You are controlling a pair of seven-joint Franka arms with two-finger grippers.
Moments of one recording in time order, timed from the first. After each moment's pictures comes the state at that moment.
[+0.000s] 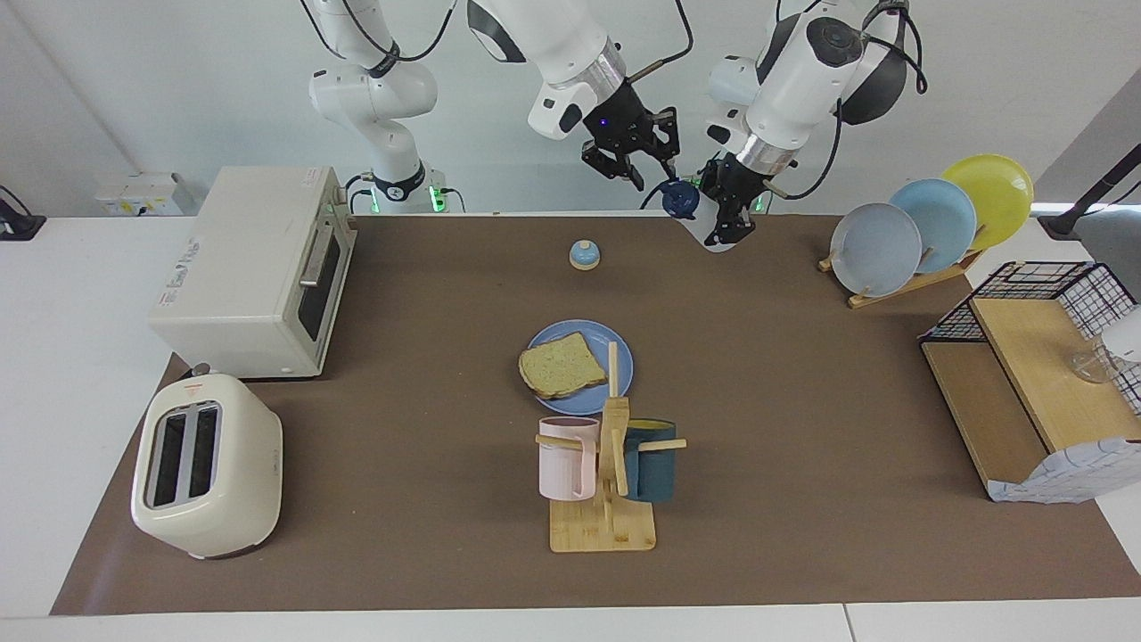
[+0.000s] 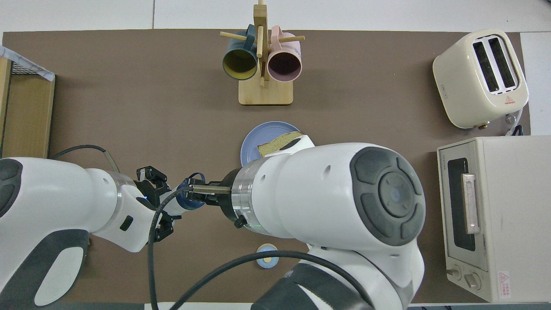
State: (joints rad) left arm -0.82 -0.35 0.35 -2.21 -0.11 1.89 0.98; right arm 0.11 0.06 0.61 -1.65 0.44 2.07 0.75
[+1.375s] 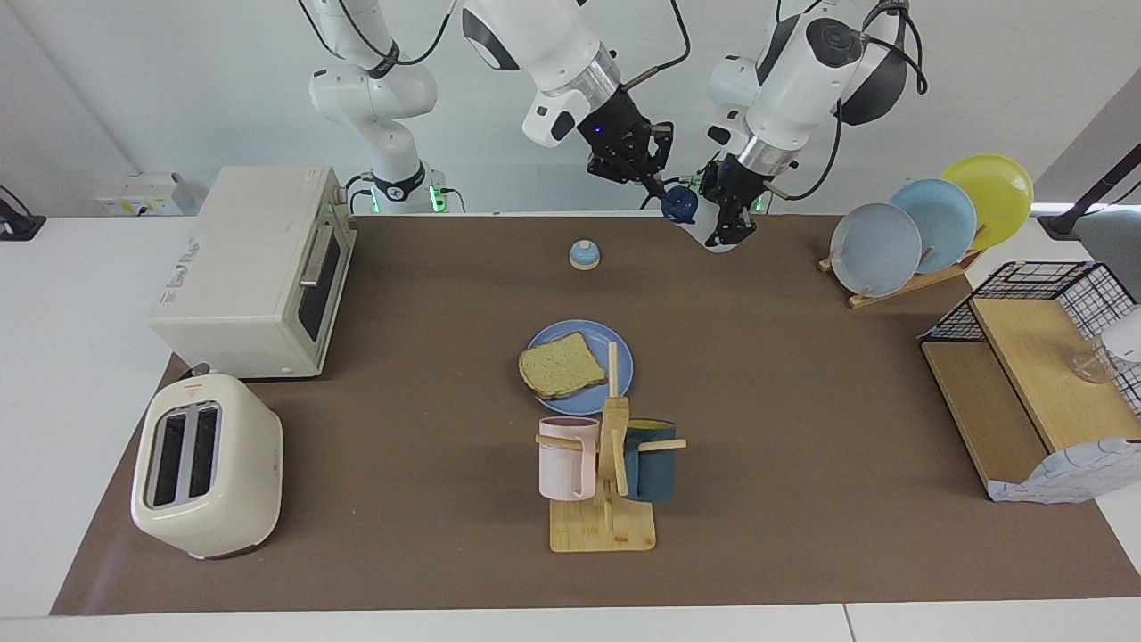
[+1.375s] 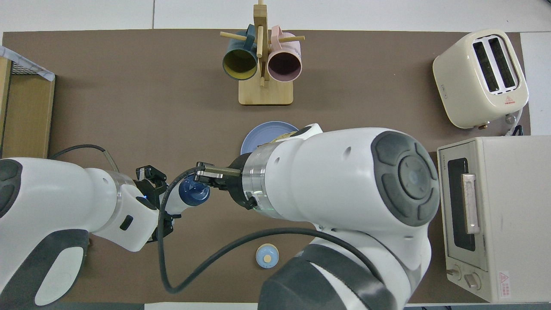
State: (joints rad) left arm -0.82 -0.35 0.35 -2.21 -0.10 1.90 0.98; right arm 0.10 0.07 0.59 -1.65 0.46 2.10 0.75
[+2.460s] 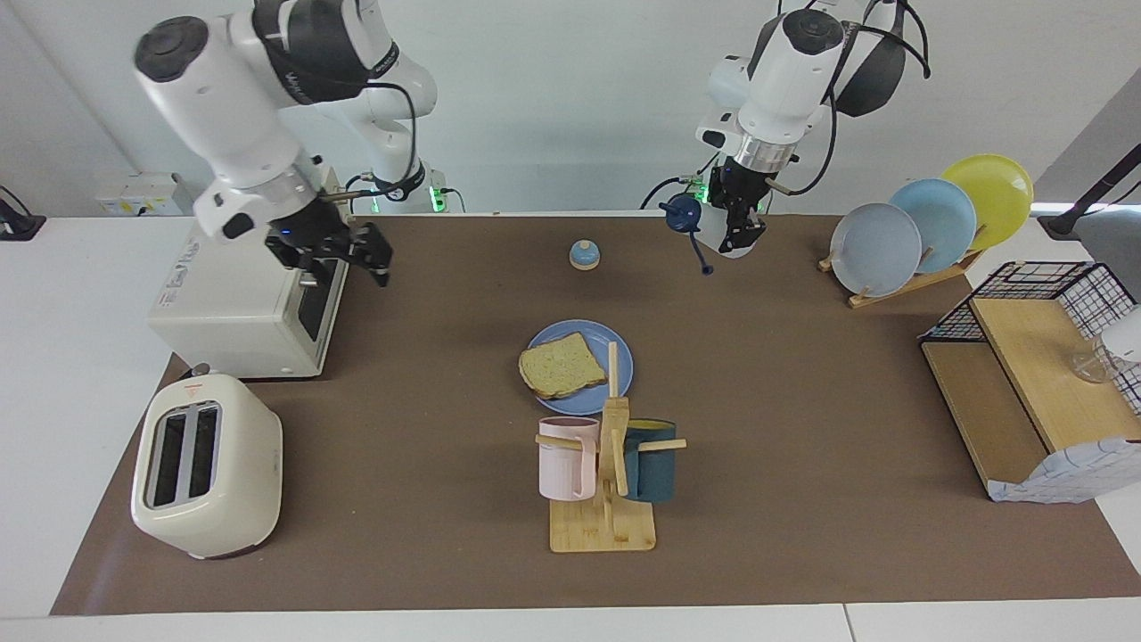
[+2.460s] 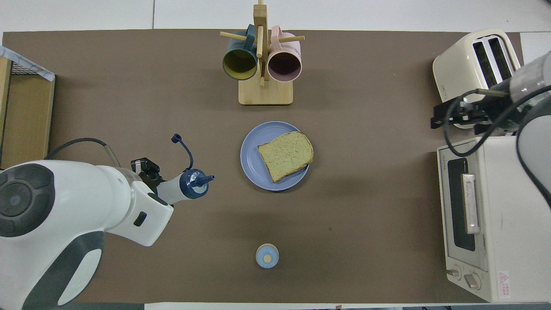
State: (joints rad) left arm -0.82 -0.30 0.31 -2.16 0.08 1.90 0.87; right arm 0.02 0.05 -0.03 -1.63 0.10 1.61 0.12
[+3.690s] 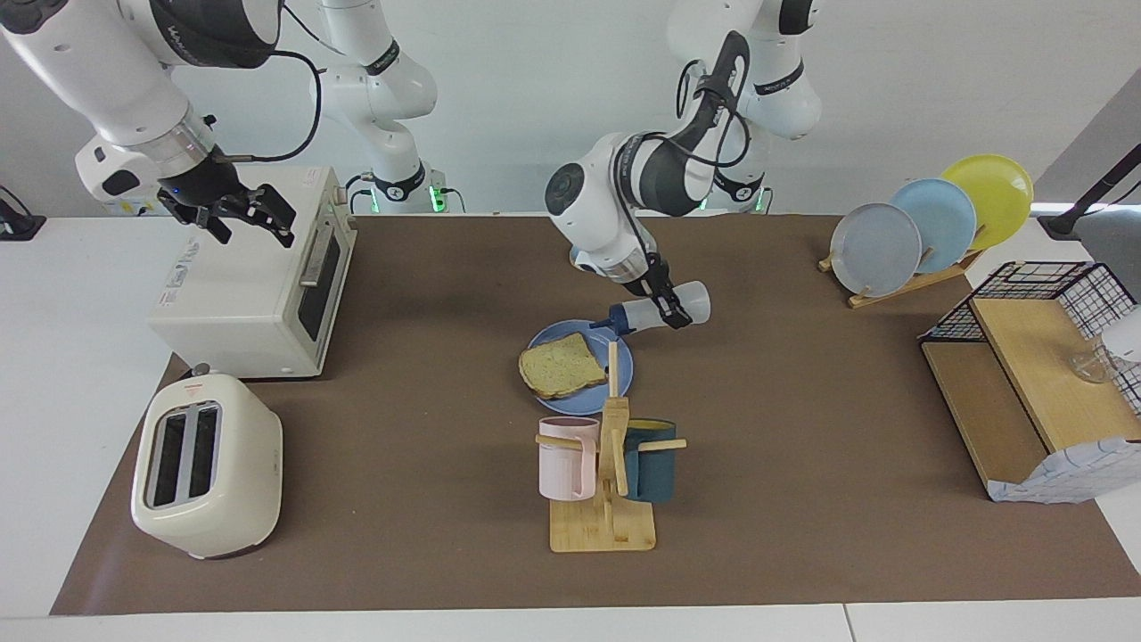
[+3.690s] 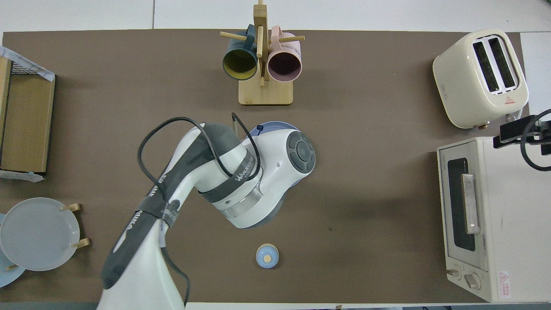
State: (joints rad) left arm -1.03 0.41 0.27 -1.67 0.43 1.60 0.59; right arm 0.04 -0.02 -0.15 -1.63 0.06 1.50 0.04
